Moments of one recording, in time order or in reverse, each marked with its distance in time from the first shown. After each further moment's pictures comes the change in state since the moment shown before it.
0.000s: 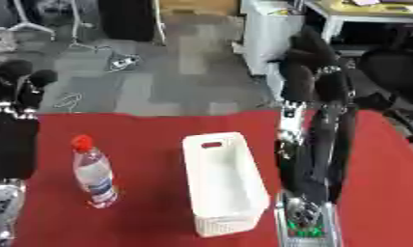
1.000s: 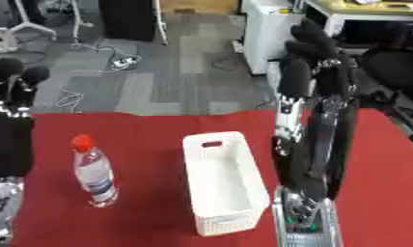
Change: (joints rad) left arm 0.000 0.008 0.002 0.000 -0.021 -0.041 -0.006; right arm -0.012 0.003 0.001 0.000 0.019 -0.008 -0.008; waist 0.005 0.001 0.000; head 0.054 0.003
